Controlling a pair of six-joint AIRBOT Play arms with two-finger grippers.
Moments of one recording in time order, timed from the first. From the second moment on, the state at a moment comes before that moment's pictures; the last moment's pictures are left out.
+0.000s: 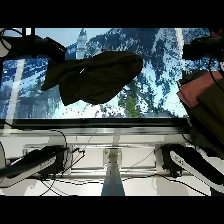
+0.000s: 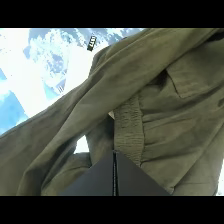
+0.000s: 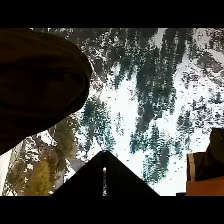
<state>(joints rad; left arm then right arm) -0.11 -1.15 1.38 1.14 -1.04 -0.98 0.11 -1.00 1.50 -1.51 1.28 1.47</state>
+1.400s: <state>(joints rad) -0.11 -1.15 1.38 1.13 -1.04 -0.98 0.83 -1.69 1.49 -1.49 0.79 1.18</state>
